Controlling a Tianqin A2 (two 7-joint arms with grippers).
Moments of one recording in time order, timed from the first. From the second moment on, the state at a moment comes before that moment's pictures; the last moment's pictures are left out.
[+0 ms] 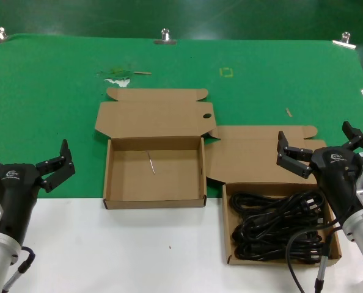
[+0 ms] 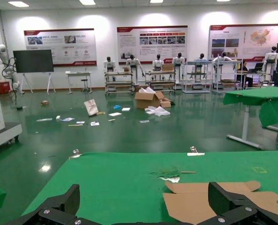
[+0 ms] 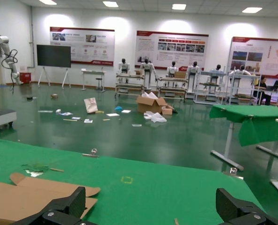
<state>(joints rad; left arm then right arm) 0.00 -0.30 1.60 -1.60 -1.80 0.00 0.00 0.04 0.29 -1.64 1.55 1.81 -0.02 -0.03</state>
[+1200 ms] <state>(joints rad) 0.00 -0.30 1.60 -1.60 -1.80 0.00 0.00 0.04 0.29 -1.64 1.55 1.81 -0.02 -0.03</state>
